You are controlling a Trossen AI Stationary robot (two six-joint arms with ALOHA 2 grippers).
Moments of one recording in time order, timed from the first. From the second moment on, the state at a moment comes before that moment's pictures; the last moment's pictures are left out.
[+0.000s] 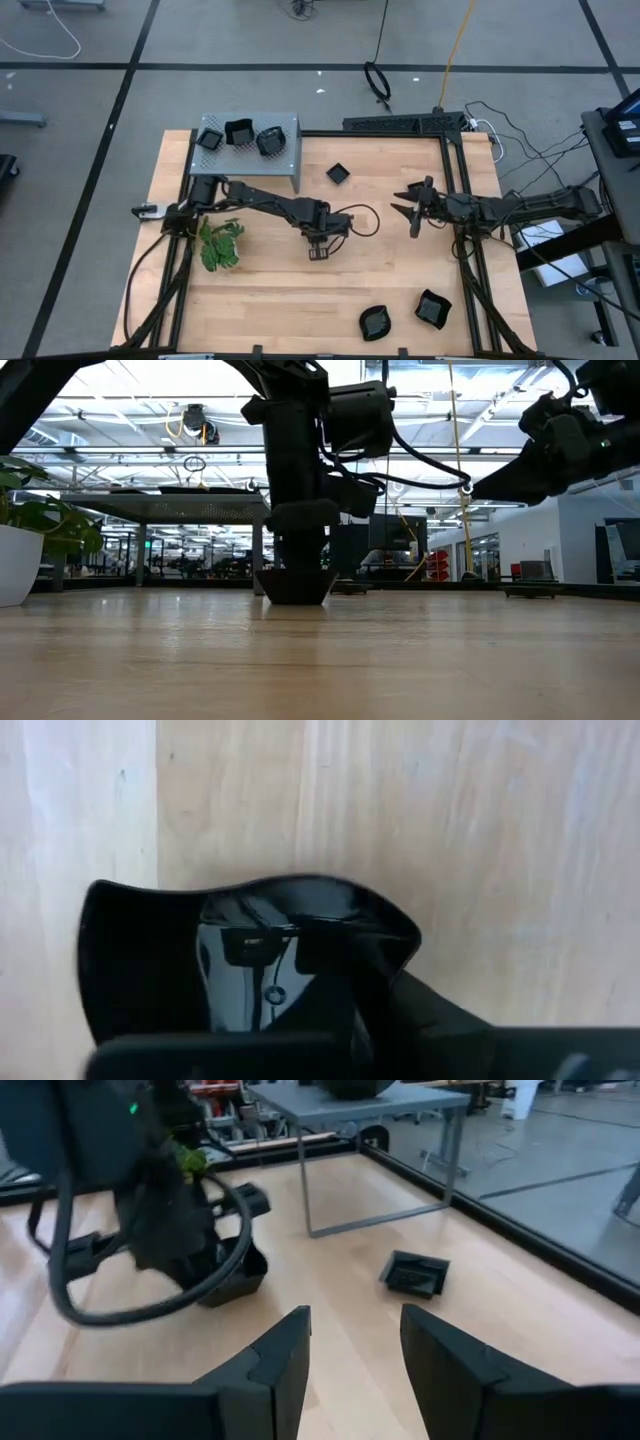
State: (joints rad) left arm -0.05 2.17 1.61 -0.86 -0.09 -0.15; right arm 0.06 0.45 0.11 0.10 0.39 0.17
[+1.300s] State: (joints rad) left arm 0.40 1.35 1.61 -1.37 -0.37 0.32; right arm 0.06 0.45 0.08 0.16 0.34 0.17
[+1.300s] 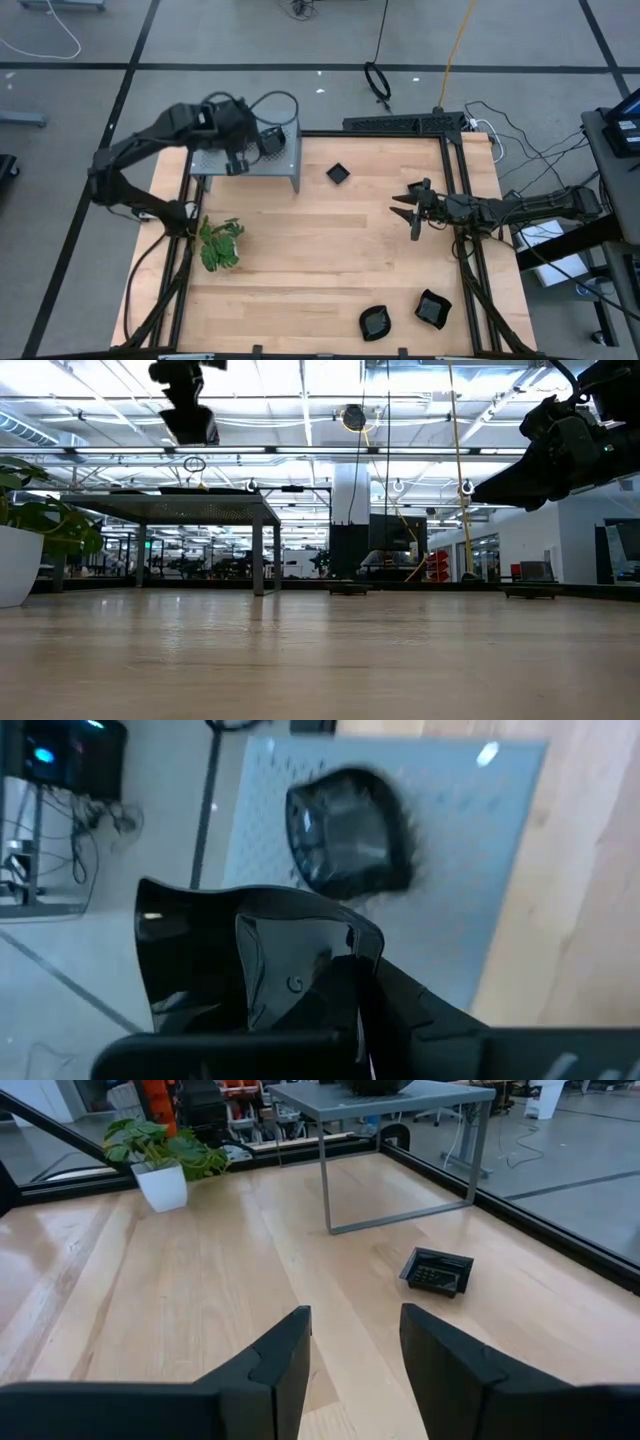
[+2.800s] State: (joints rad) left arm 0.75 1.57 1.61 -1.36 -0.21 0.51; right arm 0.06 0.45 0.08 0.16 0.34 0.17
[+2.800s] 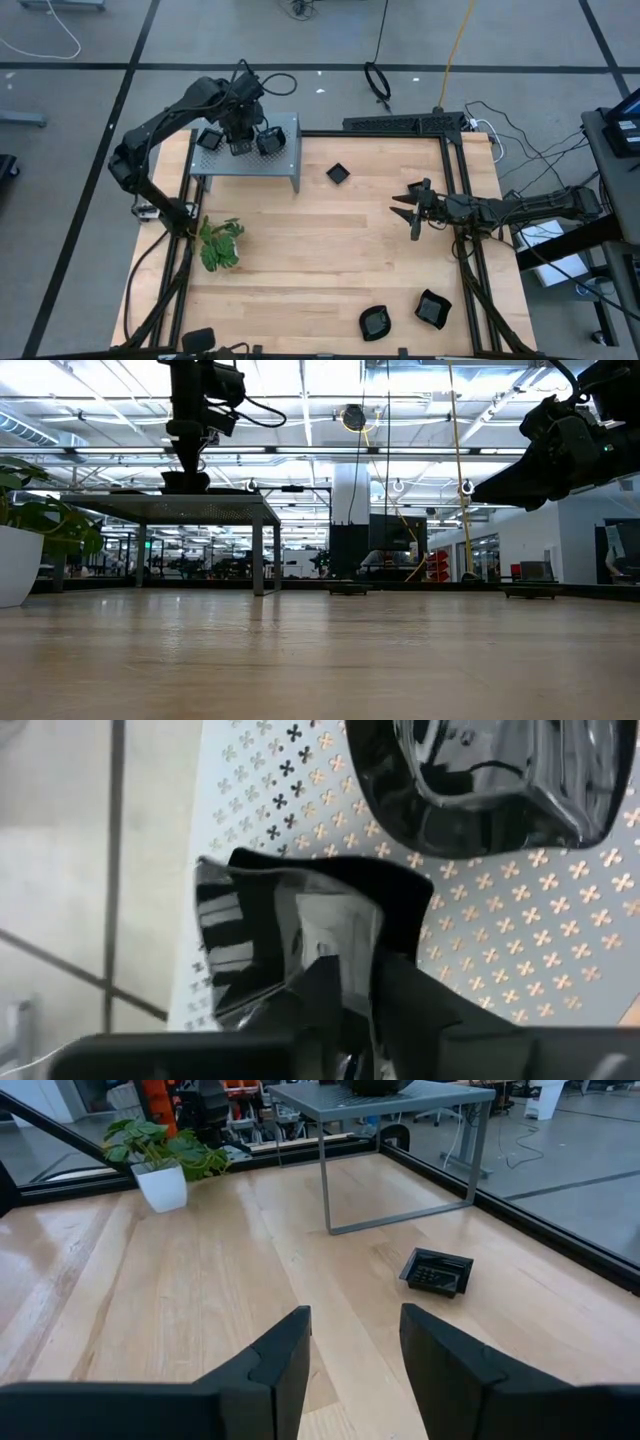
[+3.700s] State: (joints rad) left arm 0.36 1.42 1.61 -1.02 -0.23 0.17; right arm 0.06 0.45 0.08 0.16 0.34 0.17
